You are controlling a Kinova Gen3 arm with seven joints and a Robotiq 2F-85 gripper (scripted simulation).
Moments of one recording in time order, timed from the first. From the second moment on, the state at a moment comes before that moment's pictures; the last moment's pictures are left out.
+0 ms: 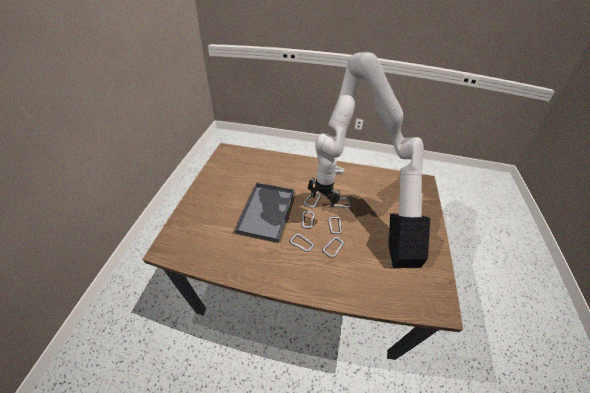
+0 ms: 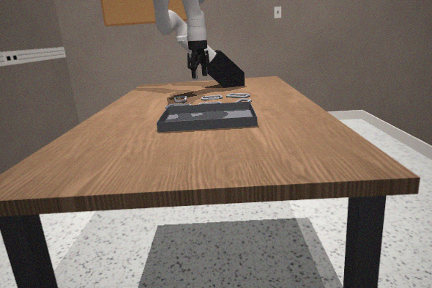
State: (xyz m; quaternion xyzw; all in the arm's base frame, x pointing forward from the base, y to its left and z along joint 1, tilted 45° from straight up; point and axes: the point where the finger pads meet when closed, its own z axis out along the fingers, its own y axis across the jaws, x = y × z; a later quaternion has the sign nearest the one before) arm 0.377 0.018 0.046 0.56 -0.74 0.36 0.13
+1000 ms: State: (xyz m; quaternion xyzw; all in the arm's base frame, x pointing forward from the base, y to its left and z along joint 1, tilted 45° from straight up) arm 0.427 -0.032 0.120 0.57 -0.72 0.36 0.14
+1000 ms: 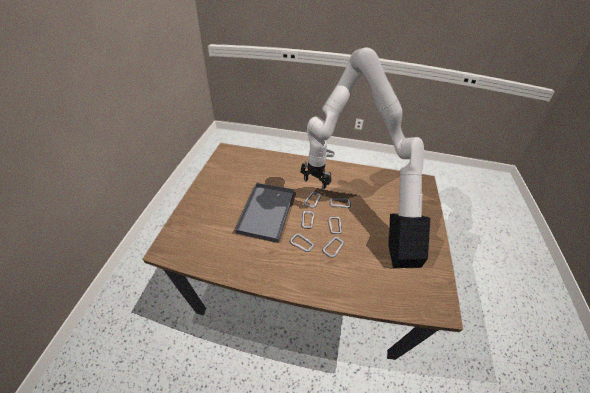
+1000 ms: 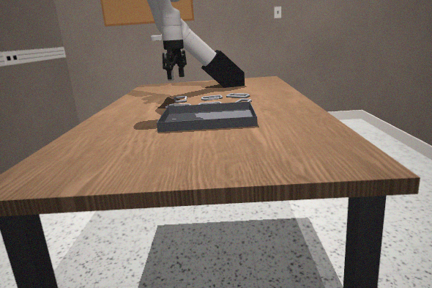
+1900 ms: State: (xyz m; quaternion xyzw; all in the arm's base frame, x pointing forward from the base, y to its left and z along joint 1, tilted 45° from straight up) arm 0.438 -0.054 0.099 0.58 -0.72 0.35 0.13
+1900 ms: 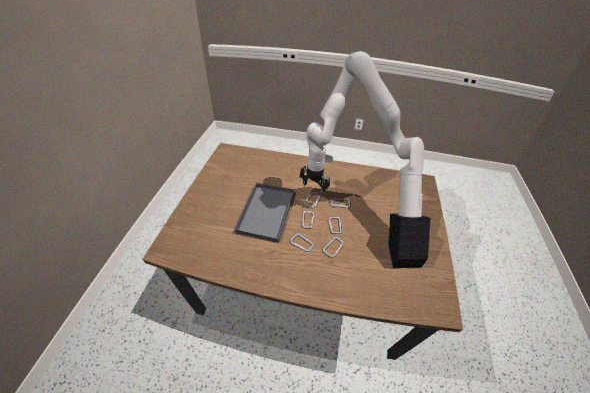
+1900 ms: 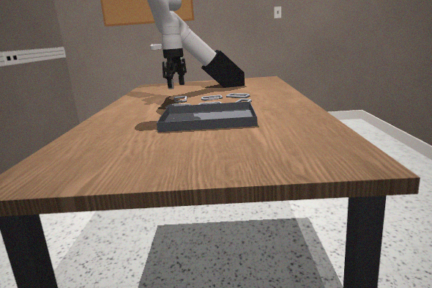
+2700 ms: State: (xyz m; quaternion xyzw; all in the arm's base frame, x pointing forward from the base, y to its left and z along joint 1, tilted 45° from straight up) arm 0.452 -0.099 0.052 0.58 -0.72 0.35 0.13
